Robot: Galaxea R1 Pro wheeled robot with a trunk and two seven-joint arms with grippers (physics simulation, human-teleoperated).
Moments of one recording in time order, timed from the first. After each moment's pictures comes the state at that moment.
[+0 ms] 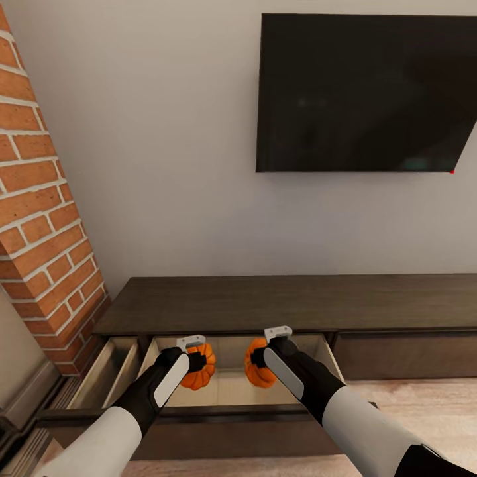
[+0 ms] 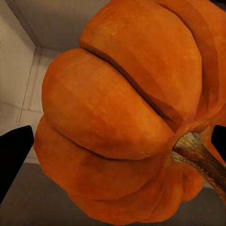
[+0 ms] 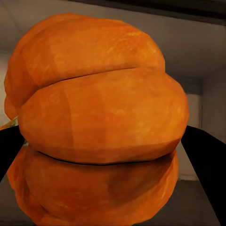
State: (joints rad) left arm -0.66 -0.05 -0.37 -0.74 0.67 0.57 0.50; right arm -0.77 0.06 0.72 -0.76 -0.77 0.69 -0.55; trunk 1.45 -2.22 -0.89
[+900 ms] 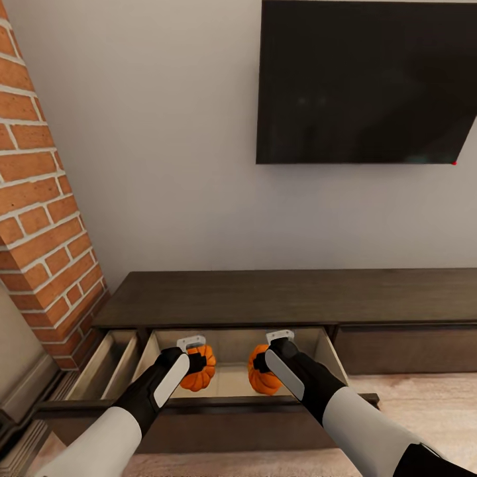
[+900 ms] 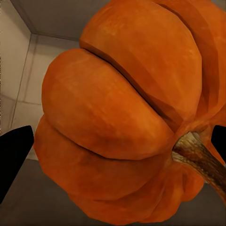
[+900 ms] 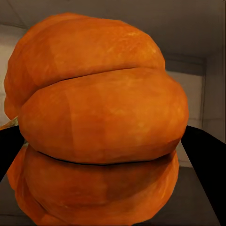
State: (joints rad) left arm -0.66 -0.05 -0.37 -0.74 0.67 0.58 0.50; right arm -0.77 0.06 0.72 -0.74 -0.77 0.73 -0.56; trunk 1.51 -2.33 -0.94
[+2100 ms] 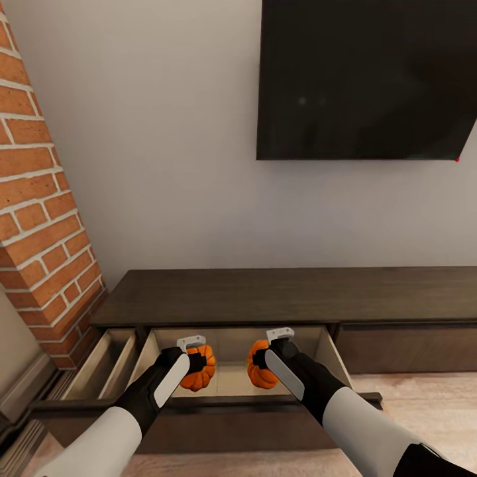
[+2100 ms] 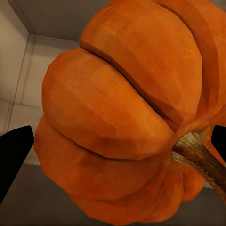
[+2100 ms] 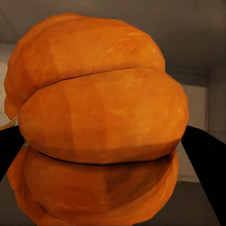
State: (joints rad) left arm -0.66 -0.05 -0.37 -0.74 0.67 0.58 0.50; right arm -0.77 0.06 0.72 -0.74 -0.77 0.67 -0.55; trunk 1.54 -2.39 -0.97
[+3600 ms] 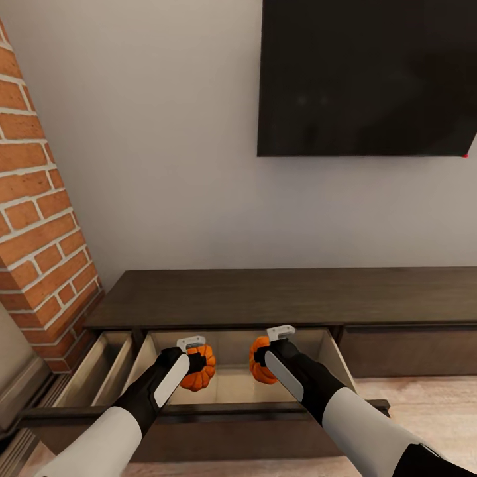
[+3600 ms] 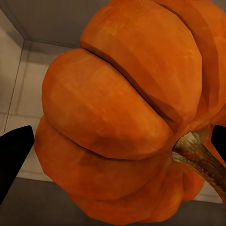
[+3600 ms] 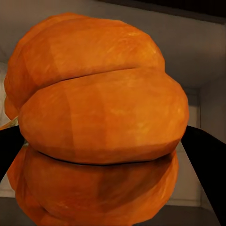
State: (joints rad) left arm -0.66 -0.05 -0.37 -0.74 0.67 0.58 0.51; right arm -0.77 0.06 0.72 -0.73 -0.71 0.63 -0.55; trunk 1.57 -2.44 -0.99
